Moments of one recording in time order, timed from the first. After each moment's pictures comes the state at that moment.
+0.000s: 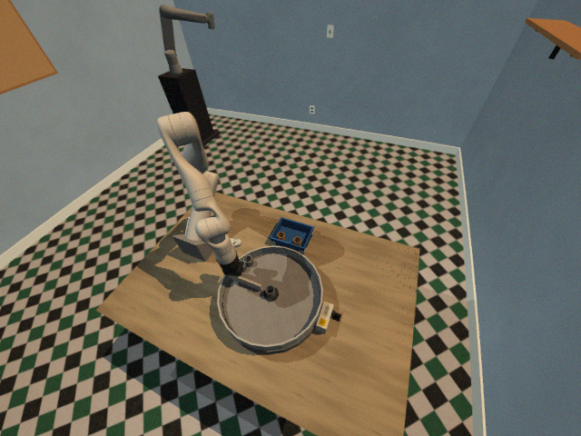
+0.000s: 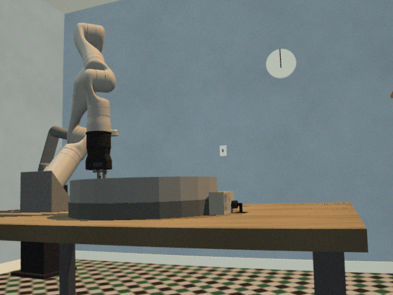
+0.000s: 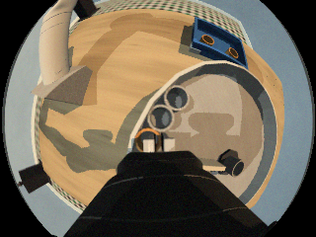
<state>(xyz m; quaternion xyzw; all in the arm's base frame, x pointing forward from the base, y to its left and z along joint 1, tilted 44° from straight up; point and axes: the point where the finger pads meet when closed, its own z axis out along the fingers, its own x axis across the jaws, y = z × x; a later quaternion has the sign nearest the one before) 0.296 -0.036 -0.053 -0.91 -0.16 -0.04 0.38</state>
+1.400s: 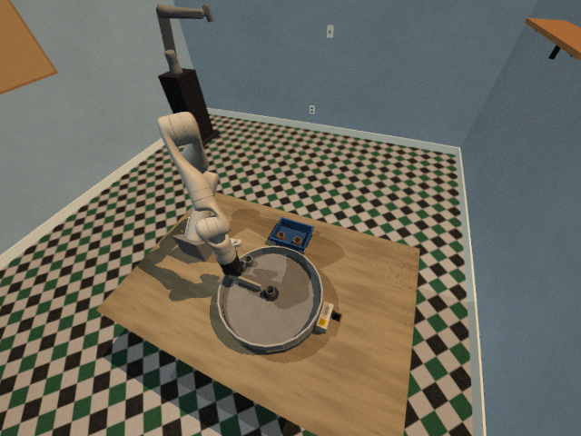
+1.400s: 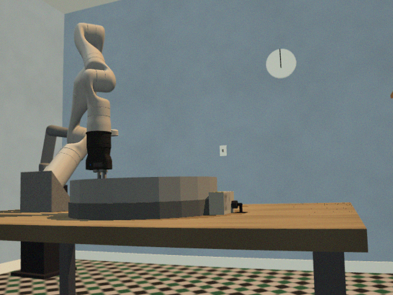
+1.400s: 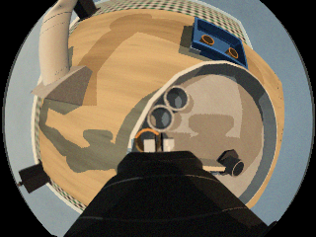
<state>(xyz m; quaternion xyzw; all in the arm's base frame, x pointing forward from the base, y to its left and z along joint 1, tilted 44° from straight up) 0.297 -0.036 -0.053 -0.91 -0.16 -0.04 0.38</state>
